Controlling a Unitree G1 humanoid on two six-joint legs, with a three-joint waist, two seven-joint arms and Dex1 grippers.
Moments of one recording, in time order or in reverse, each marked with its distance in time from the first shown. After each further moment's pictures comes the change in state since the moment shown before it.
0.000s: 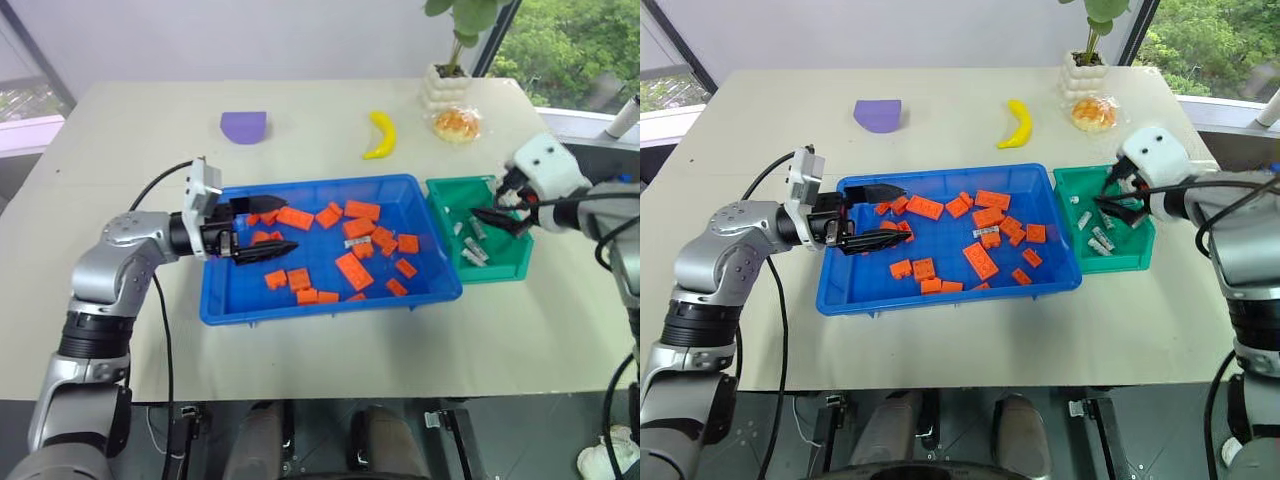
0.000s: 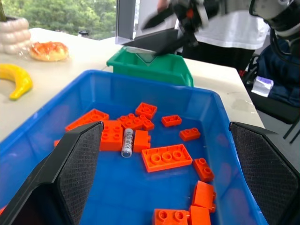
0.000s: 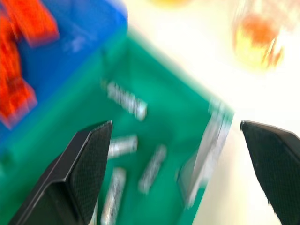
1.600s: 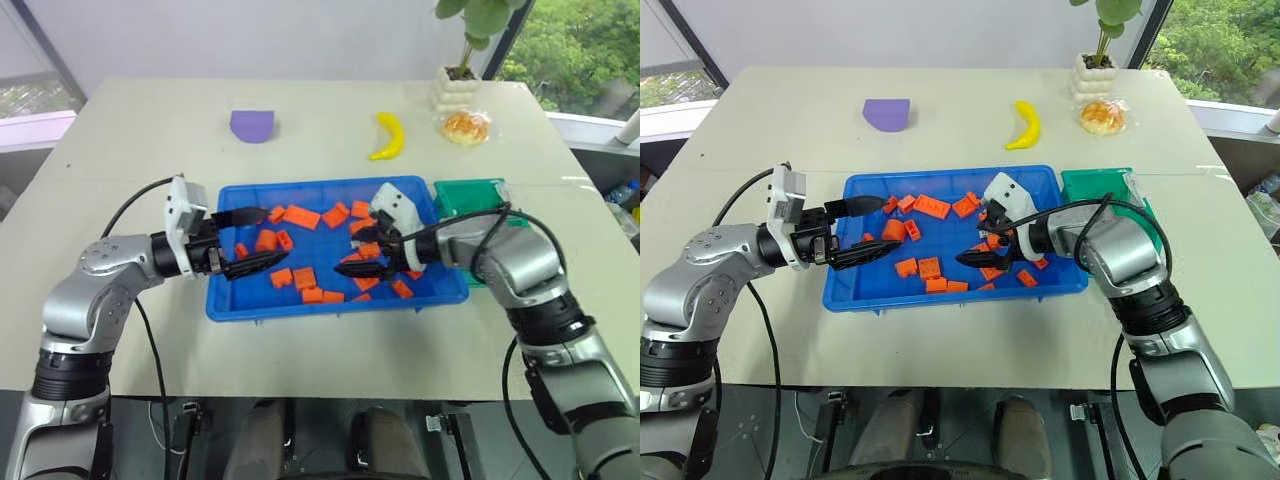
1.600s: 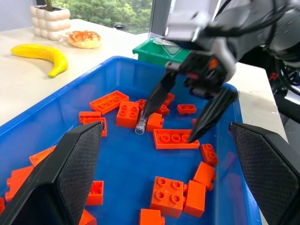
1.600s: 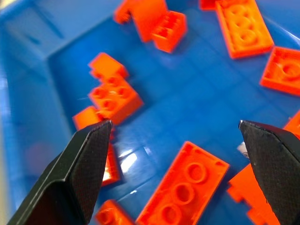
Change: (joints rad) left arm 0.172 0.041 0.090 -0.211 -0.052 0.070 0.151; right arm -0.020 0.325 0.294 0.078 0.213 0.055 0.120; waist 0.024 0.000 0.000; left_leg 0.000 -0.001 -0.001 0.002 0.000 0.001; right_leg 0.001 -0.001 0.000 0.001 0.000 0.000
